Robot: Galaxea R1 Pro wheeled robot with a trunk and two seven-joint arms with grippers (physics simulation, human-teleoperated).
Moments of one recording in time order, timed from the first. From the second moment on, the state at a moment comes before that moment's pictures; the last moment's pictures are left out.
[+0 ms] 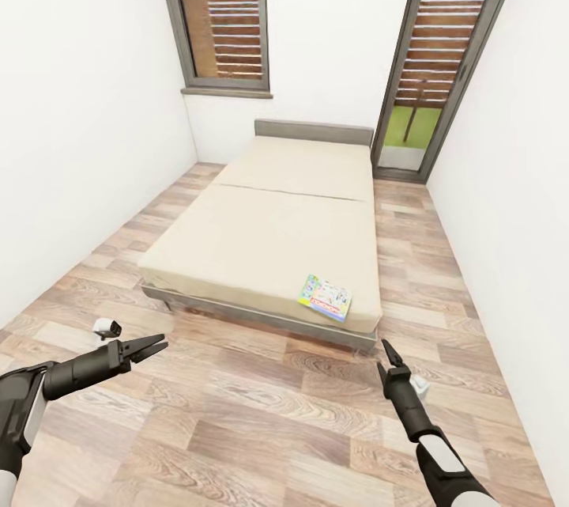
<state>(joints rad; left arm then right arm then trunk) -0.50 0.28 0.44 -1.01 0.03 0.90 -1.57 -0.52 0.00 -0.44 -0.40 -1.04 0.20 0.83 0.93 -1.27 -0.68</state>
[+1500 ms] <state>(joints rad) -0.50 0.29 0.46 -1.01 0.03 0.91 -1.57 -0.52 0.00 -0.45 -0.35 -1.05 0.20 0.83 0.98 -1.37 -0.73</state>
